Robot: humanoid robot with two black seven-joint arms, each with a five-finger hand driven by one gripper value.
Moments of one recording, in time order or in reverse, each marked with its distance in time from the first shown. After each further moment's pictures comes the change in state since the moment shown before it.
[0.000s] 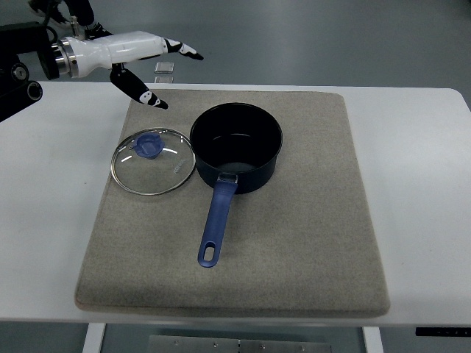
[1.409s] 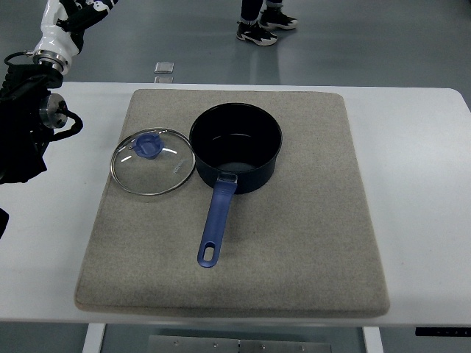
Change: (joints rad) left arm 0.182 -0.398 -0.226 0.671 -1.184 -0.090 0.000; right arm 0.000 0.000 0.000 0.000 0.000 0.000 0.000
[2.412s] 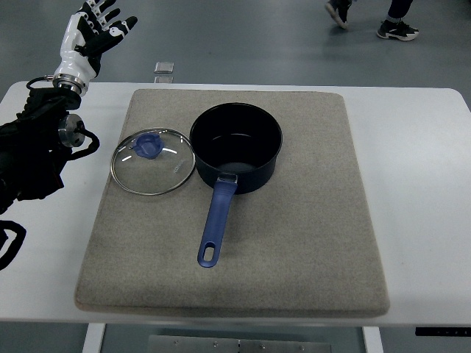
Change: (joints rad) left arm 0.044 -0.059 -0.021 -0.001 0.004 0.008 0.000; right arm 0.000 0.000 0.000 0.000 0.000 0.000 0.000
